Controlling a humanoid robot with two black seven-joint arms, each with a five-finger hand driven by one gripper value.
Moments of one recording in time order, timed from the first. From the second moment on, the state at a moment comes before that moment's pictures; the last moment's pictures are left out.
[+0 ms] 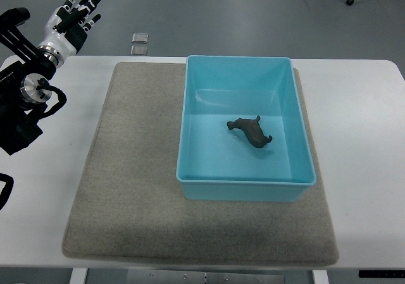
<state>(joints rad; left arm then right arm) -1.03 0.26 -0.53 -0.25 -0.21 -0.34 -0.26 0.02 0.00 -0.01 0.11 -0.02 0.15 0.06</state>
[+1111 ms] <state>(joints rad) -0.92 0.19 -0.70 -0.29 -0.22 -0.35 -0.28 0.02 0.00 -0.01 0.11 -0.02 0.15 0.06</state>
